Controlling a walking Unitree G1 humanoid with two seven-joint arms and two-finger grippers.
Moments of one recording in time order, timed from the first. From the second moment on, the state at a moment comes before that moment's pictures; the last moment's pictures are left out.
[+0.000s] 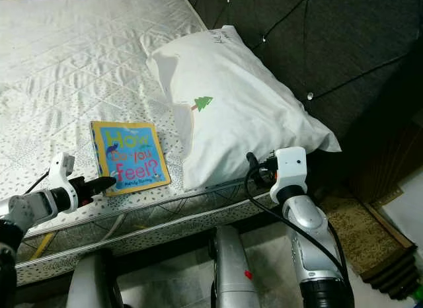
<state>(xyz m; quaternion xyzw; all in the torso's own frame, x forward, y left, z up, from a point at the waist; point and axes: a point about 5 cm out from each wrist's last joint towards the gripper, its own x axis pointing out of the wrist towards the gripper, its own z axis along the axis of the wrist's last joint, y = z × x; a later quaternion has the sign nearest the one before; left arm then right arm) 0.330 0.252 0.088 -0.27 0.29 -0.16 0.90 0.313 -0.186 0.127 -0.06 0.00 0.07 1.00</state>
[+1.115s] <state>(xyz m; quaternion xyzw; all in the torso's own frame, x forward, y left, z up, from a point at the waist) 0.339 0.167 0.102 -0.36 0.27 -0.30 0.84 0.315 -0.186 0.131 -0.06 -0.01 0.07 1.00</state>
